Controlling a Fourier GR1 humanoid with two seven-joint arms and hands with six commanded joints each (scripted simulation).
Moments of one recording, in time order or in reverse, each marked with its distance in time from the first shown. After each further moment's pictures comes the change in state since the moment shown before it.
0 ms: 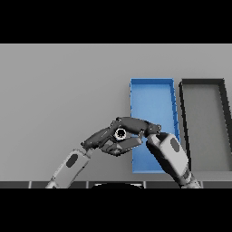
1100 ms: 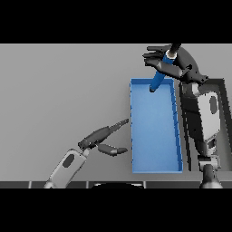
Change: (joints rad) left arm 0.012 0.030 0.017 -0.023 0.020 -0.016 0.020; right arm -0.363 -0.277 -0.377 0.496 -0.106 -0.372 0.077
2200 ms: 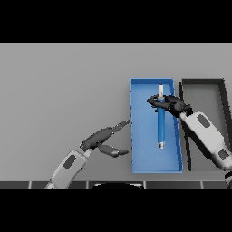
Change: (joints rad) left arm 0.008 -0.017 -0.007 -0.018 0.009 0.005 0.029; right arm 0.181 -0.316 0.747 0.181 -0.227 -0.211 0.088
